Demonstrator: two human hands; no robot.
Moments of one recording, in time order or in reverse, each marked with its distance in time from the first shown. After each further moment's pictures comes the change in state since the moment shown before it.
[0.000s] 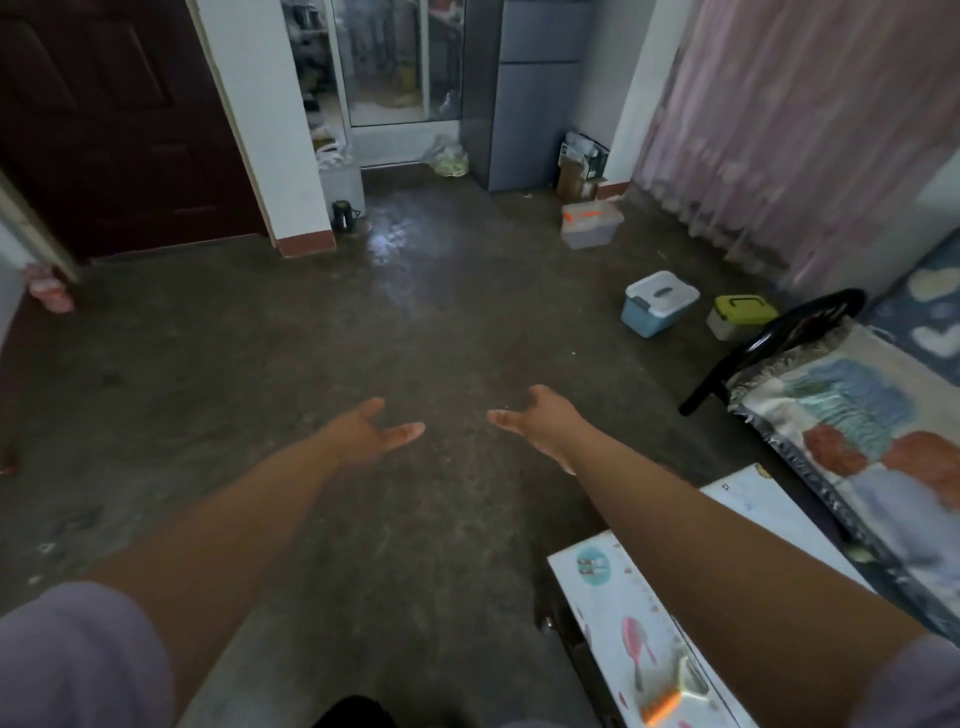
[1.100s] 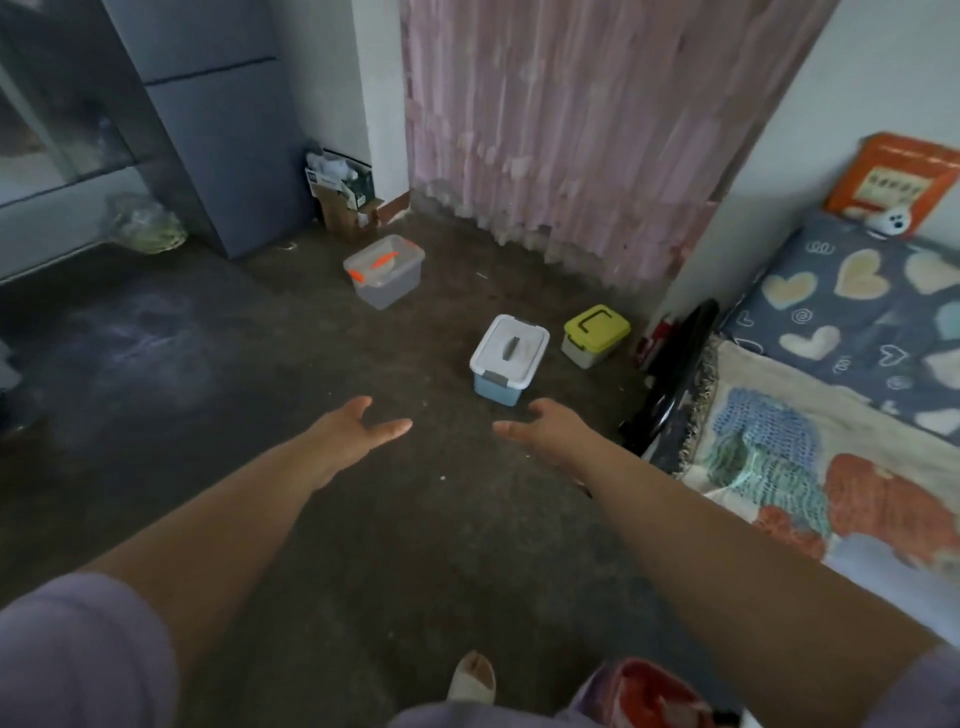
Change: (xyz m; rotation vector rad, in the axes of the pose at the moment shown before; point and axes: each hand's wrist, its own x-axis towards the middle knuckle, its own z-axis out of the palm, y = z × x) left_hand 0.687 0.553 0.073 0.123 -0.380 0.193; right_hand 0.617 0.006 -0.448 0.266 0.330 0.430
